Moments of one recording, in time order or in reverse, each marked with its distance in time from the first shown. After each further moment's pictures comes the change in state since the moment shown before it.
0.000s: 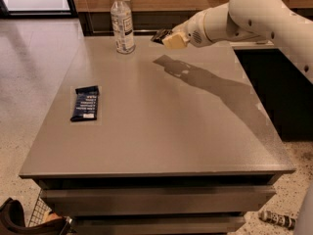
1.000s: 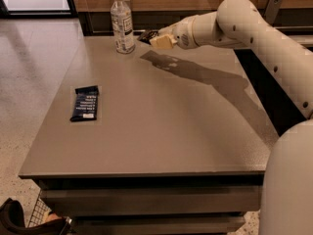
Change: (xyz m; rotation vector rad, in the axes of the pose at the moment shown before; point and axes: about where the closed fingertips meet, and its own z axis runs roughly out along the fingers) arm -0.009 0.000 0.058 -0.118 -0.128 0.041
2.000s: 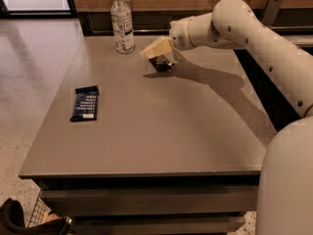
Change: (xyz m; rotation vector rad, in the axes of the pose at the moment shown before) arm 0.001 0.005 0.008 -0.014 0.001 0.001
